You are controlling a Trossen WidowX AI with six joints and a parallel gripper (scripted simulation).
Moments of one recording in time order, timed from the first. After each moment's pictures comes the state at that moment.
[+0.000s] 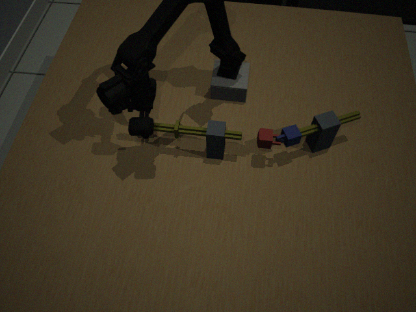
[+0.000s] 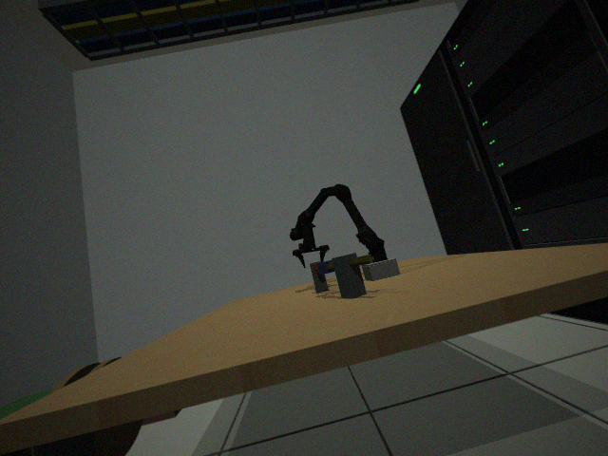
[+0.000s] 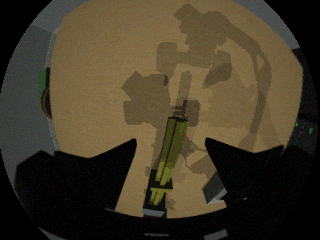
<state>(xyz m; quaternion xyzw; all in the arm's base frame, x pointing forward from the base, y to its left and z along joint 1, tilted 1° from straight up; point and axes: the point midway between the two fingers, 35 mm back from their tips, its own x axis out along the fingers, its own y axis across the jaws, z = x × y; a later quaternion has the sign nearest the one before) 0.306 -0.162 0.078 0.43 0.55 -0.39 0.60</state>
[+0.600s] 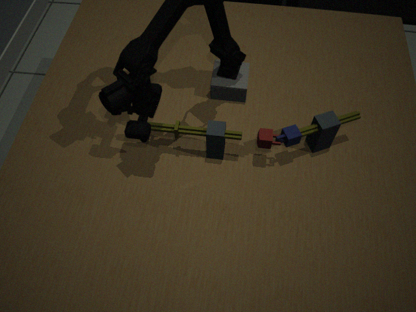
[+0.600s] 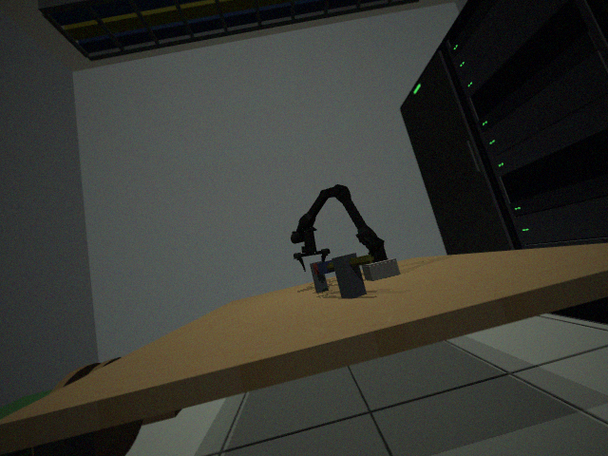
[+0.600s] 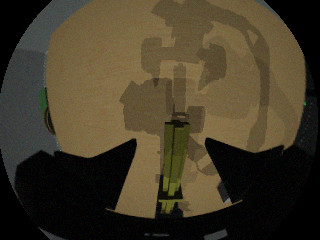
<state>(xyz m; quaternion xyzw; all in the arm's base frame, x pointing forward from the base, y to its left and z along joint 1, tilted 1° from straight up) 0.307 -0.162 0.059 0.48 0.51 -0.43 0.57</state>
